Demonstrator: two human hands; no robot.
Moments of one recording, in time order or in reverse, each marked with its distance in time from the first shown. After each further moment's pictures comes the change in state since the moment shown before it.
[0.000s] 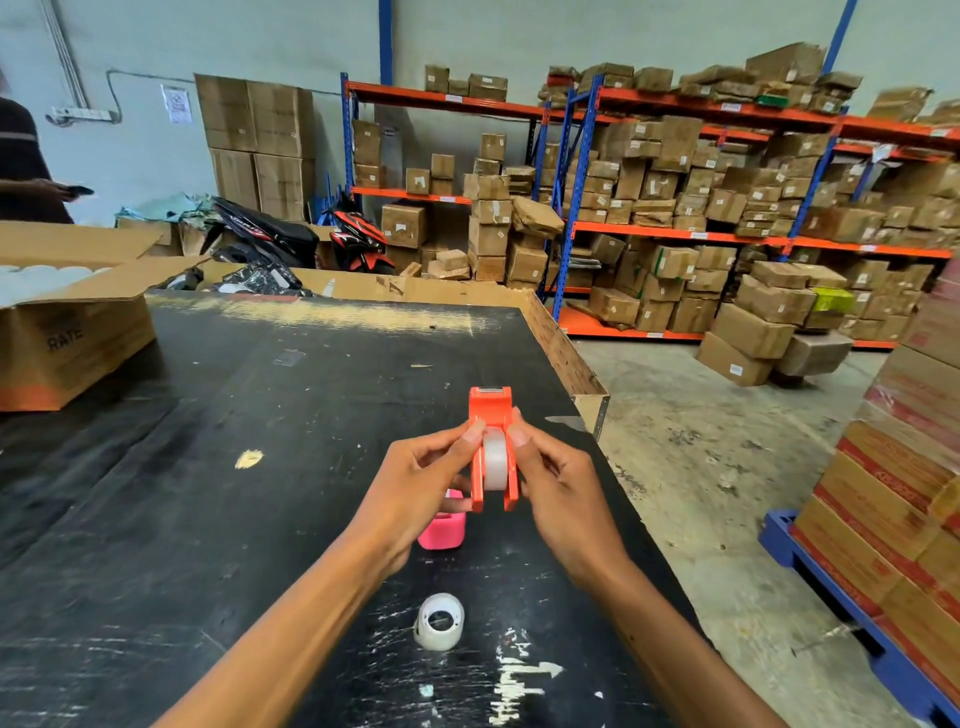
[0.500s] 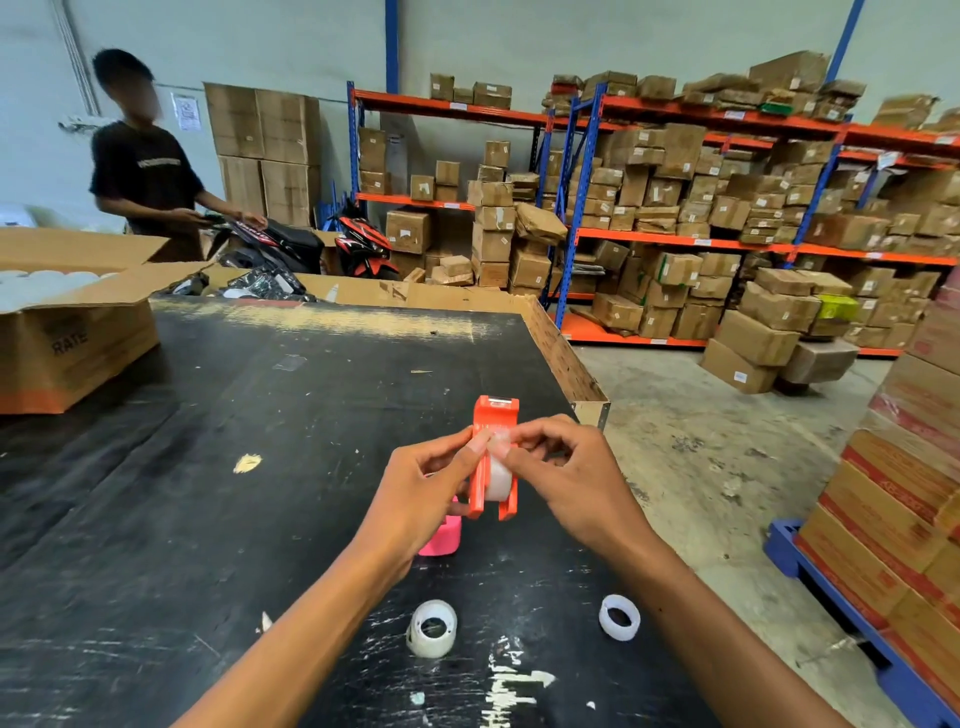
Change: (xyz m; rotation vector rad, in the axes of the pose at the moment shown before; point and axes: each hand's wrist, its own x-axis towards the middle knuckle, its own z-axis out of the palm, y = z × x) left_hand -0.003 0.005 0.011 0.003 0.039 0.057; right_hand 0.016 -0.011 -0.026 -0.213 -0.004 -0.016
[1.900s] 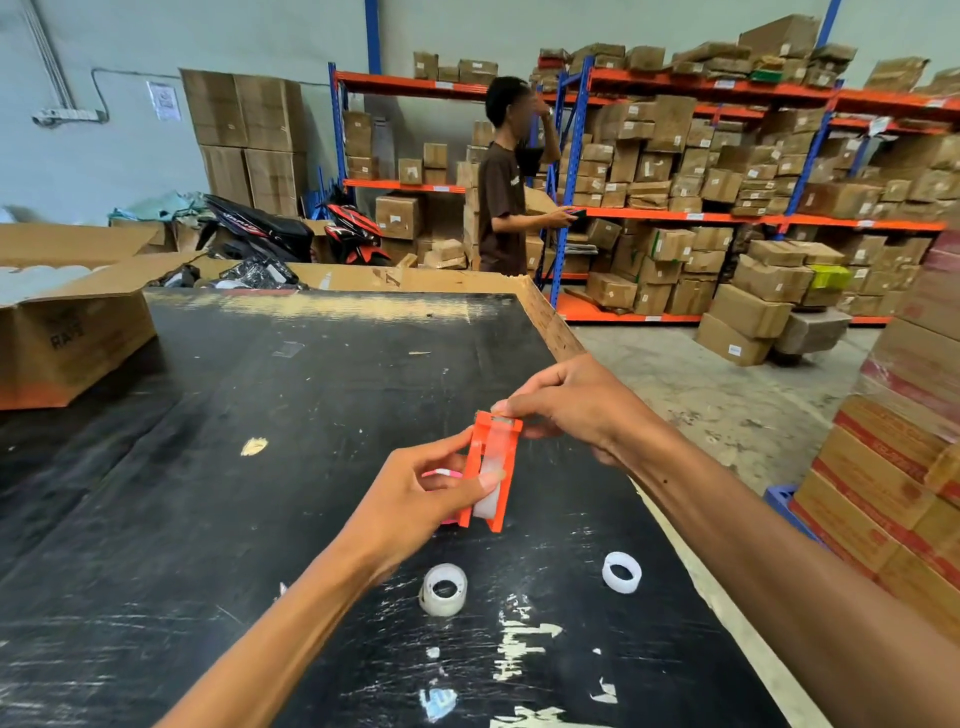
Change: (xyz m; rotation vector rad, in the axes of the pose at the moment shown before) left_hand -0.025 -0.013 -0.018 0.092 -0.165 -0.012; right_hand 0.026 -0.029 -0.012 0.068 -0.174 0.334
